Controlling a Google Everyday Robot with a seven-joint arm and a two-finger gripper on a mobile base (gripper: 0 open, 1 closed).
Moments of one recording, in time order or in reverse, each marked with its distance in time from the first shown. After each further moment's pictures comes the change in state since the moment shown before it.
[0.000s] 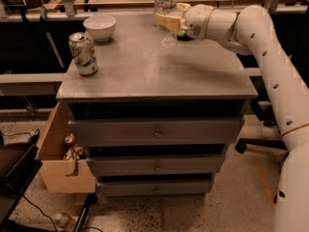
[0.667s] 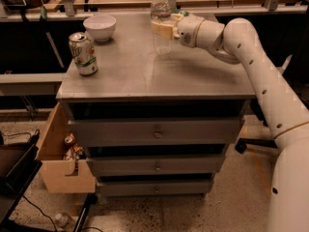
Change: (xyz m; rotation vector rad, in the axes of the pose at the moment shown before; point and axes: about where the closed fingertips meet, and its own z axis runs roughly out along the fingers) arm 0.038 -0.010 0.025 0.062 0.013 0.082
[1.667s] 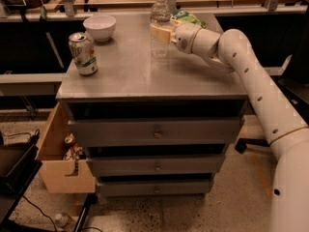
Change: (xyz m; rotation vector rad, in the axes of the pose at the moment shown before) arm 0.020 -0.004 0.006 0.028 -0.054 0.068
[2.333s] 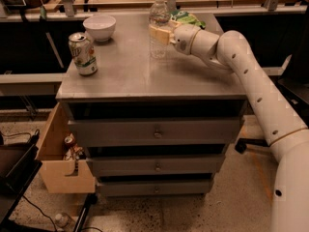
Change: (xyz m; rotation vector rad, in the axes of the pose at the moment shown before) arm 0.002 0.005 0.002 -0.009 -0.007 0.004
